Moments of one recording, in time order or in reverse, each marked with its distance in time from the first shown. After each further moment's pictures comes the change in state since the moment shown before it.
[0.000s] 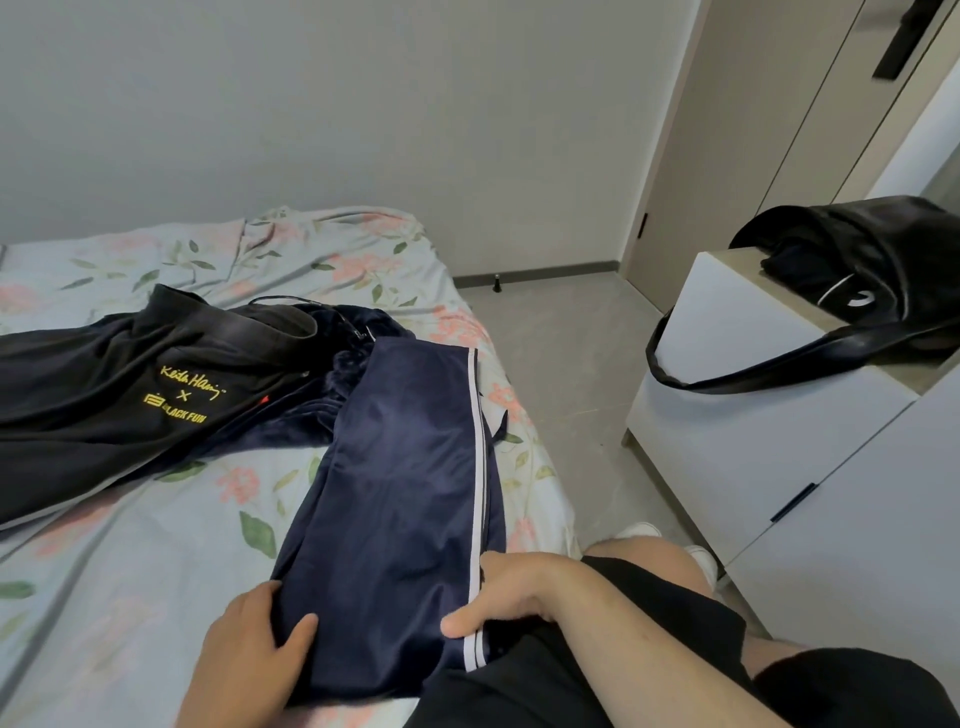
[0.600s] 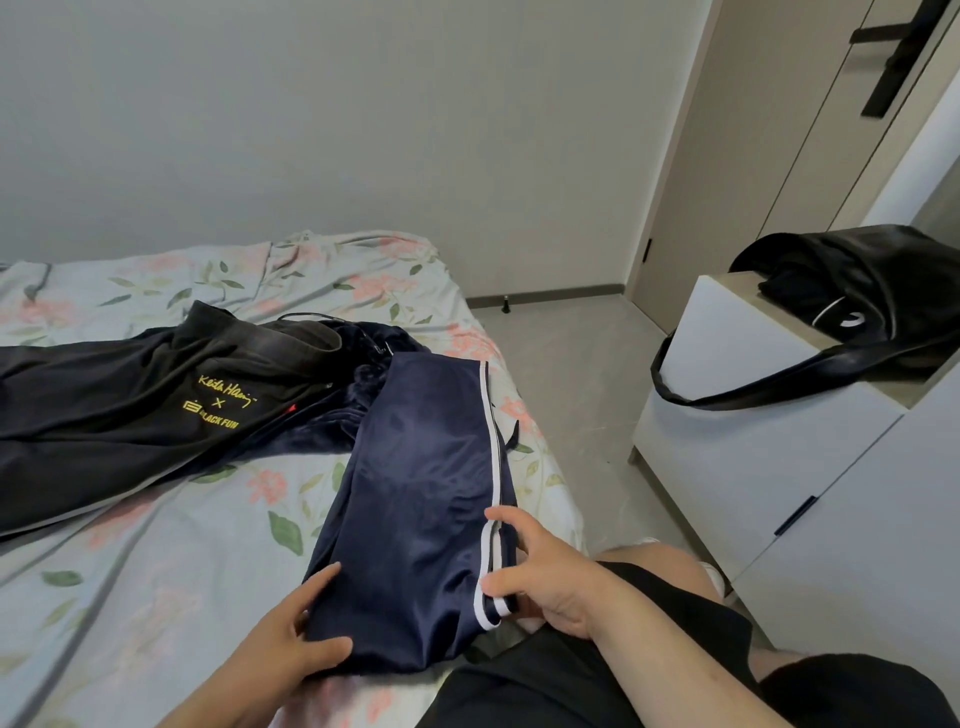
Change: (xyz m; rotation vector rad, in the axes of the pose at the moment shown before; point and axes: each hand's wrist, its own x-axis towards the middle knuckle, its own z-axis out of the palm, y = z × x) left_hand -0.028 0.013 -0.039 -0.818 -0.495 -0.047; right_hand -0.030 0.008 0.021 0.778 0.182 -0.360
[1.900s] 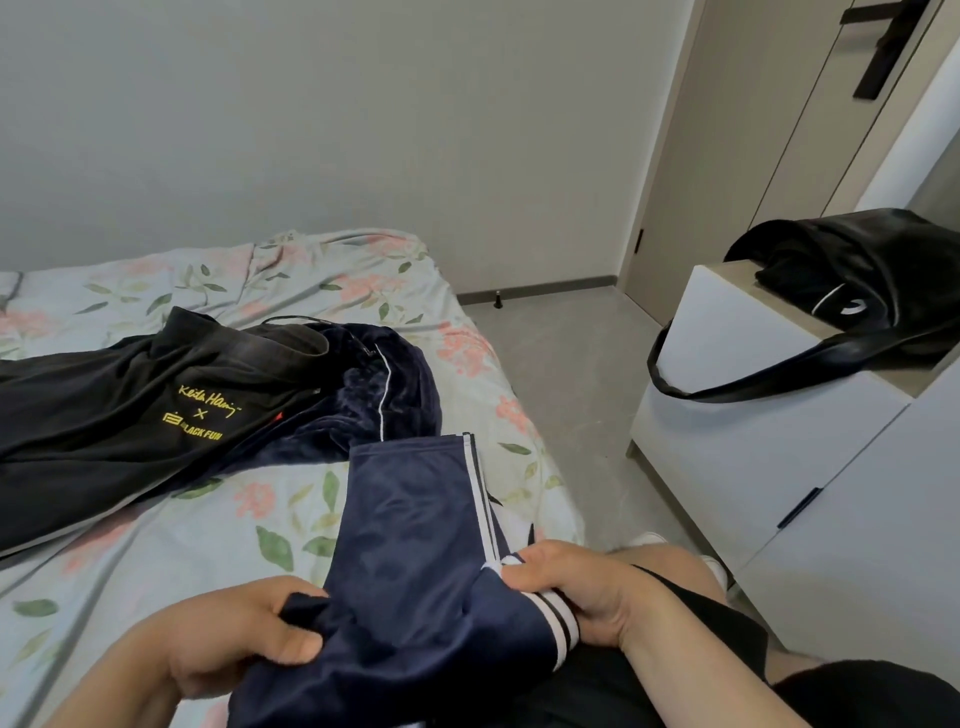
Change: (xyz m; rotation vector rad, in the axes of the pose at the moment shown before) left_hand 0.006 0.081 -0.037 -0.016 -0.821 -0.080; right_hand -0.021 -0.018 -0.017 0.147 -0.235 0.080
